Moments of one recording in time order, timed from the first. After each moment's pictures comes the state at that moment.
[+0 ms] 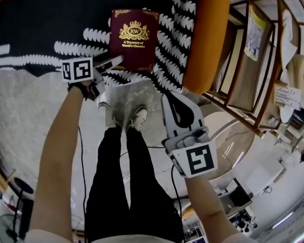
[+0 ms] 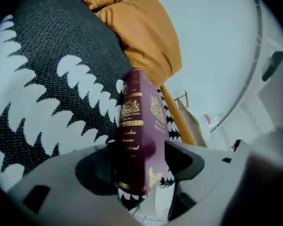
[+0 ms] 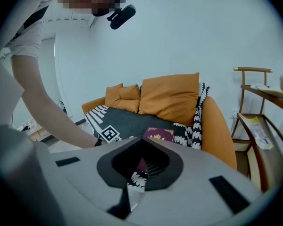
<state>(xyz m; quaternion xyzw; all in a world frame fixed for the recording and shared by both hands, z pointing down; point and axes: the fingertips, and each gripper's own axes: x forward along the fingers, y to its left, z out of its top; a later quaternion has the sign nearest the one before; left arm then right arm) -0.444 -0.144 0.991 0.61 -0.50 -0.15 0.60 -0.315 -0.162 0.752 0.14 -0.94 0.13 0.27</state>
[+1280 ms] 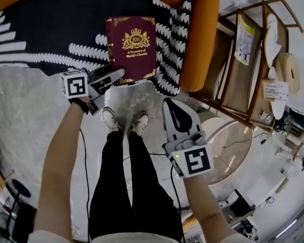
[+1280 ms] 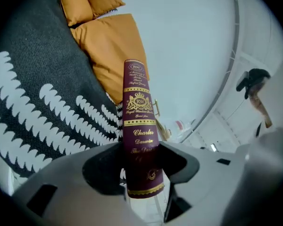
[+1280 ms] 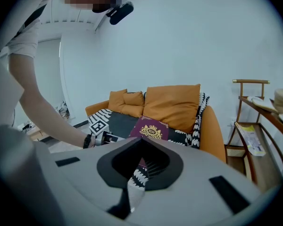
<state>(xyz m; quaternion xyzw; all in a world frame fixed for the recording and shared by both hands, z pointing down) -0.418 -0.111 0.867 0.65 -0.45 -0.26 0.55 -0.287 -0.134 0.697 0.14 -0.95 0.11 0.25</state>
